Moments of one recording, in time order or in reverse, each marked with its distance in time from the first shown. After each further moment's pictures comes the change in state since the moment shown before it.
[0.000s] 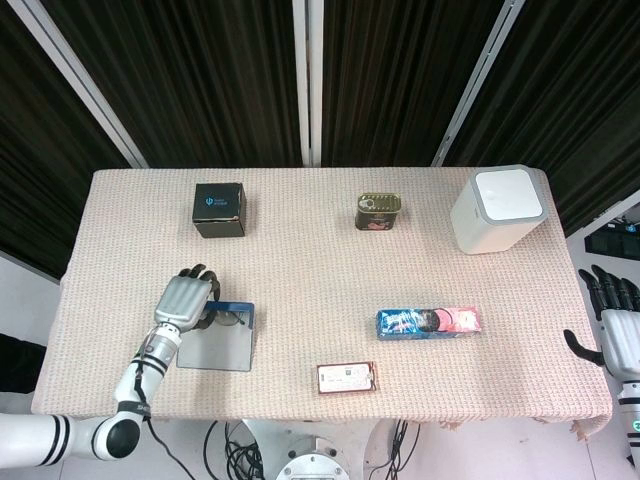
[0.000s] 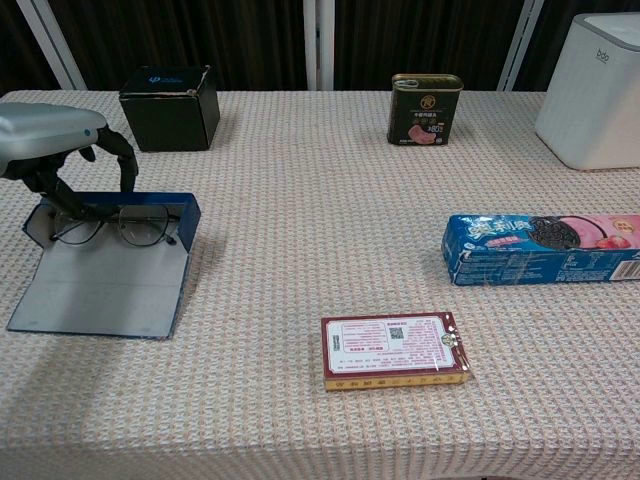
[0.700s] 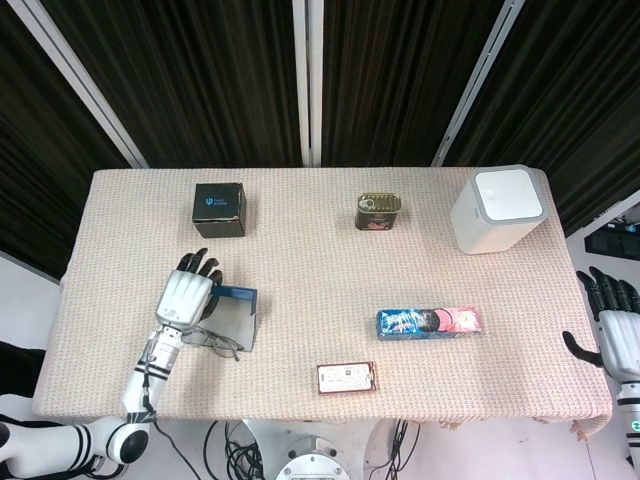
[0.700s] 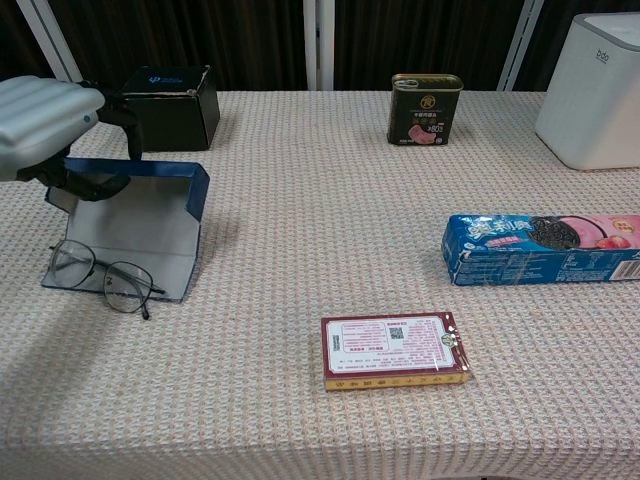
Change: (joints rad) left arm 0.141 -0.214 0.002 0.346 0.396 0.173 -0.098; right arm 0.001 0.000 -0.004 0.001 0.005 -0.010 -0.005
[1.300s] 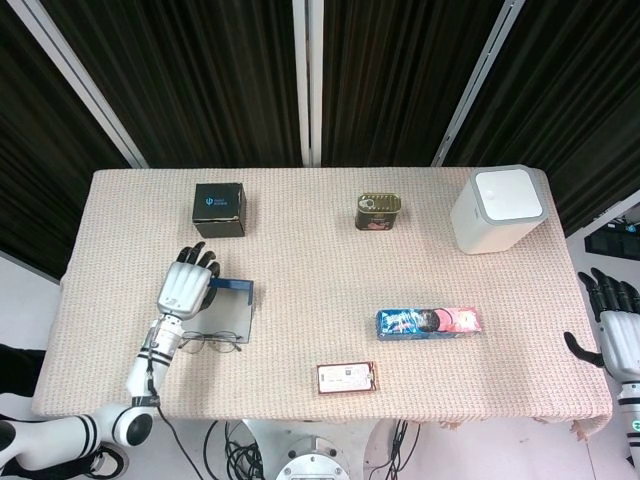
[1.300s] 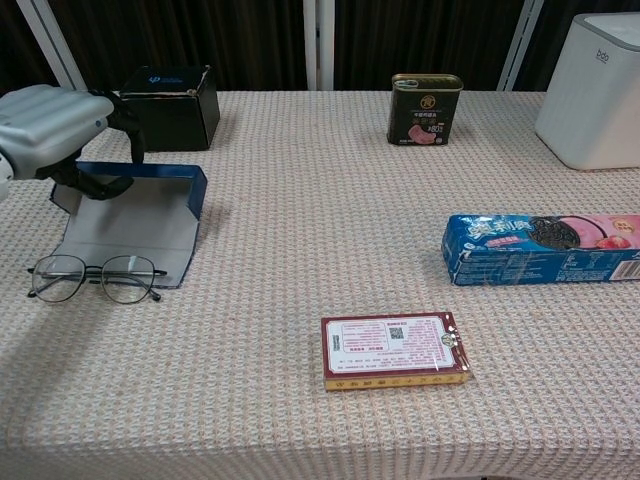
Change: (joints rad) left arm 0.002 -0.031 -0.087 0.112 -0.019 -0.132 -0.012; right arm 0.000 -0.005 0.002 0.014 0.010 -0.005 0.009
